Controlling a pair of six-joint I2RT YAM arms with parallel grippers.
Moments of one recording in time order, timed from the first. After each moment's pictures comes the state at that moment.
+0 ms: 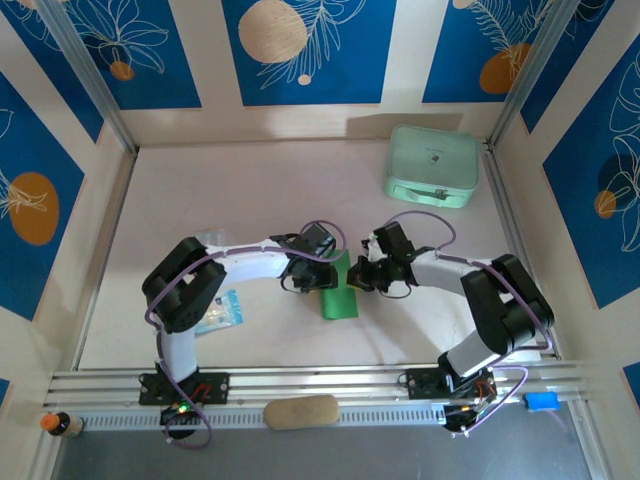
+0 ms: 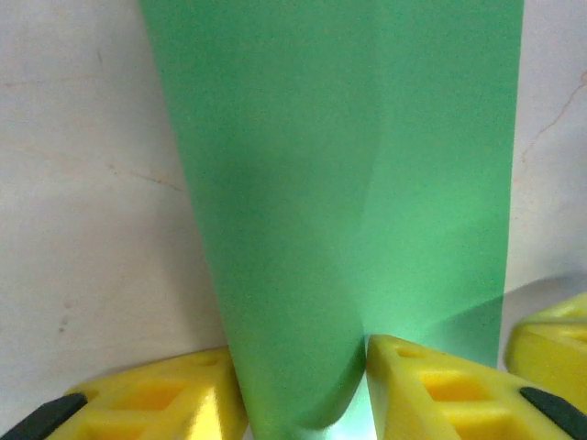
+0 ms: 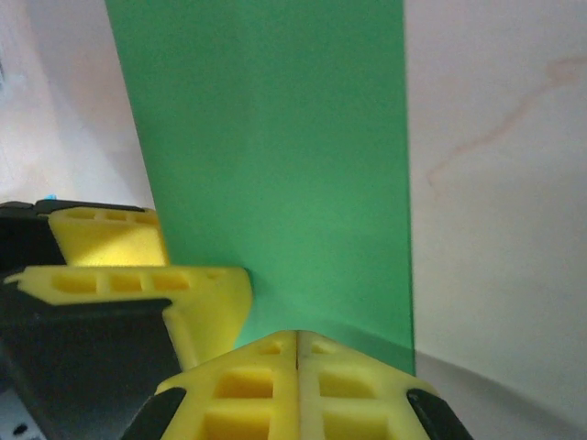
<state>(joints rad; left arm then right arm) -0.84 1.89 1.15 -0.44 0.18 -0.83 0.47 1.55 0.67 -0.18 -0.54 0.71</state>
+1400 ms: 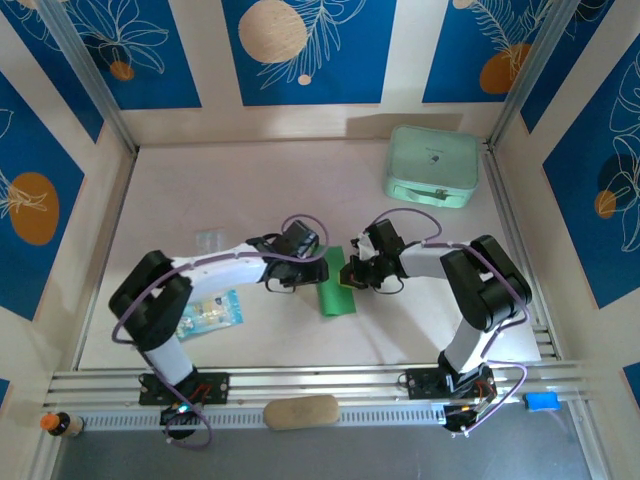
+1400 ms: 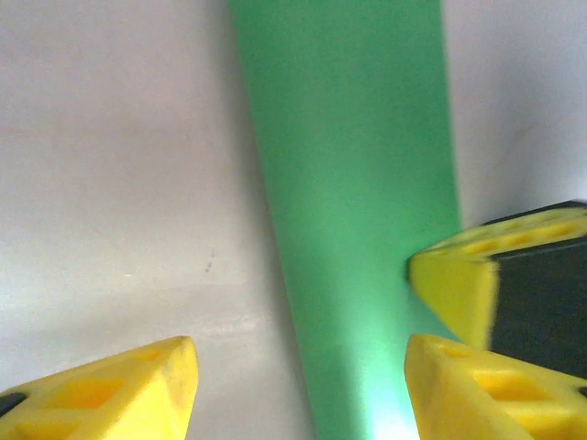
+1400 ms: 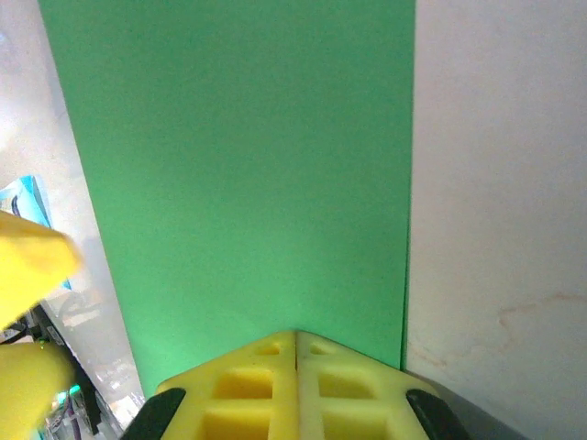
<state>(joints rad) -0.79 1.66 1.01 -0.40 0.10 -0.84 0.46 1.72 0.74 -0.13 -0.61 0.59</state>
